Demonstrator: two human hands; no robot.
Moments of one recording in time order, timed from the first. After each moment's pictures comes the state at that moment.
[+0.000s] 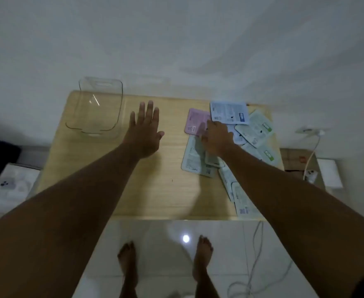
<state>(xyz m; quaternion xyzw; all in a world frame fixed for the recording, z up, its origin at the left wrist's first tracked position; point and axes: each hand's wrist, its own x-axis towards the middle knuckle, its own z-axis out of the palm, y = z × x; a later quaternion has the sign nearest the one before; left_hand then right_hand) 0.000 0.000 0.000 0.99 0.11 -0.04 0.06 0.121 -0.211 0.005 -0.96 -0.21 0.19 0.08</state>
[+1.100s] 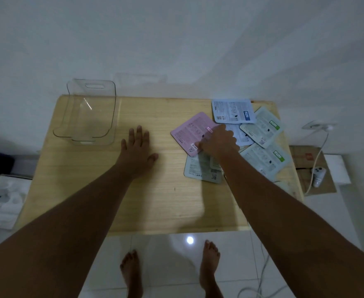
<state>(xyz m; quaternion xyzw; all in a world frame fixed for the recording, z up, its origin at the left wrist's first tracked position) -0.015 0.013 -0.069 0.97 0.16 -0.15 0.12 0.136 -0.195 -0.041 -0.96 0.02 0.23 0.16</state>
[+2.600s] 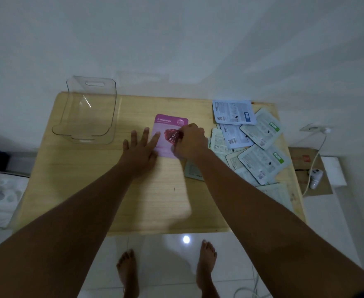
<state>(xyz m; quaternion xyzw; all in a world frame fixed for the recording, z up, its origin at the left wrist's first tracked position) -0.015 0.015 -0.073 0.97 0.12 -0.15 0.16 0.095 -0.133 -0.030 -0.95 -0.18 0.22 0.15</state>
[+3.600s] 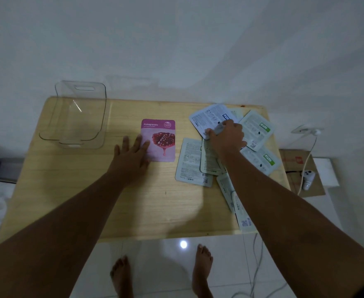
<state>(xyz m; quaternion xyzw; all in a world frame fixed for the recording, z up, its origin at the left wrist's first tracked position) -0.019 0.011 -0.079 0.98 0.11 -0.13 0.11 0.160 -0.228 -0.038 -0.98 0.04 0.07 0.19</state>
